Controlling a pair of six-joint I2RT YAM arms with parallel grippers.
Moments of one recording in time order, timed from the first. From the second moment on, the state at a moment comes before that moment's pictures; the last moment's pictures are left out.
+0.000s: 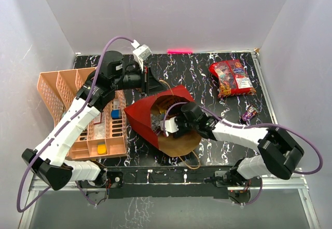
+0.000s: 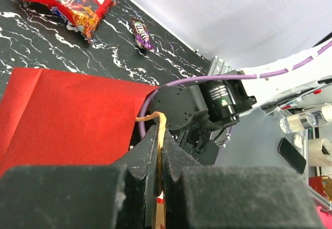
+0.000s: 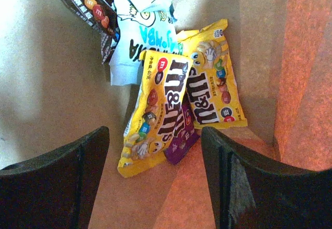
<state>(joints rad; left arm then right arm) -0.56 1.28 1.45 -0.48 0.68 -0.31 0.81 1.35 0.69 -0.03 -0.11 -1.13</state>
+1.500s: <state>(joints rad) -0.62 1.28 1.48 -0.56 0.53 -0.27 0.86 1.35 0.48 0.57 -0.03 -0.86</state>
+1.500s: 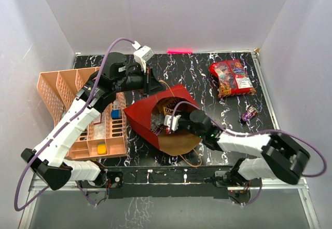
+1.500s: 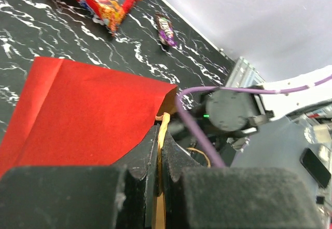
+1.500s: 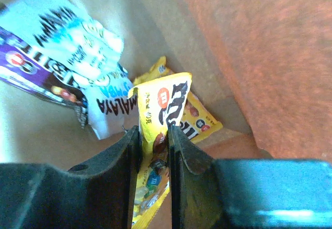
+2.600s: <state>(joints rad) -0.62 1.35 1.56 -0.60 0.35 -0.27 0.86 0.81 1.14 -0.24 0.36 0.05</state>
